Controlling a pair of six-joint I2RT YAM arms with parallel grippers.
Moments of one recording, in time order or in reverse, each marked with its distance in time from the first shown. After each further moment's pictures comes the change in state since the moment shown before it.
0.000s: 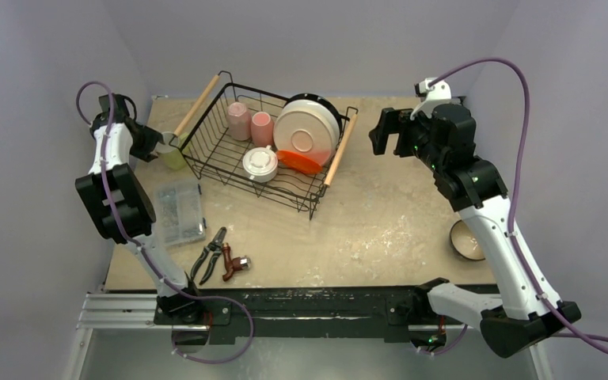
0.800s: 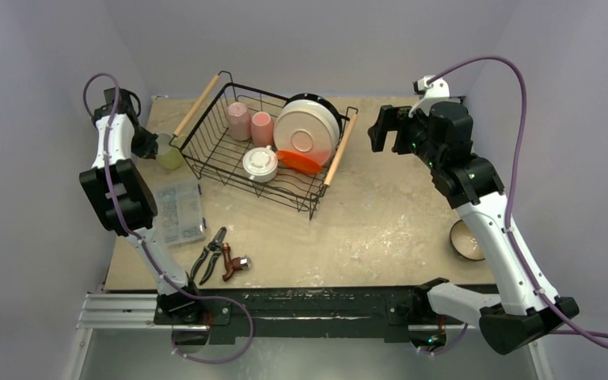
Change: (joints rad) left arm -0.027 0.084 0.131 -0.178 -0.125 0.101; right arm 0.000 0.019 0.000 0.023 0.015 0.008
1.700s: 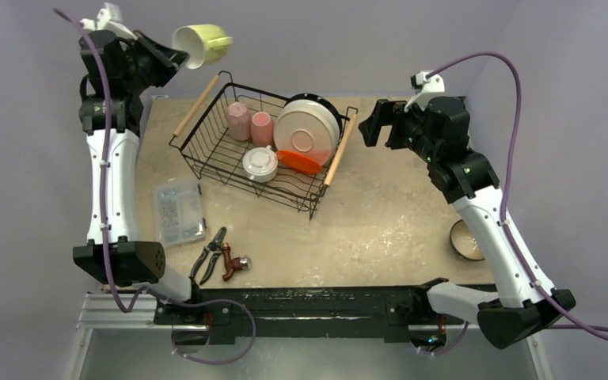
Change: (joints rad) left arm -0.201 -0.479 0.154 0.292 0.341 -0.048; right arm 0.000 0.033 0.002 0.063 -0.086 0.054
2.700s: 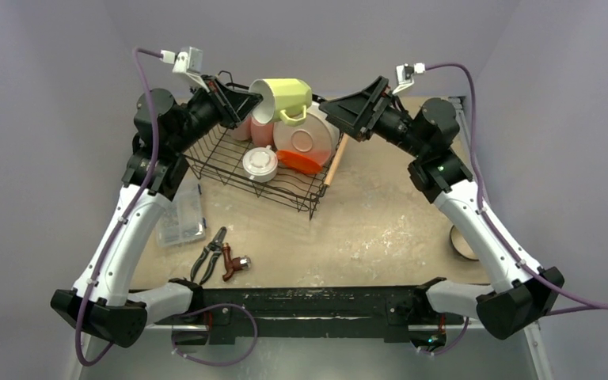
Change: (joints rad) left arm -0.478 -0.365 -0.515 0.458 0.147 0.185; right arm 0.058 0.047 -0.115 0.614 -0.500 0.845
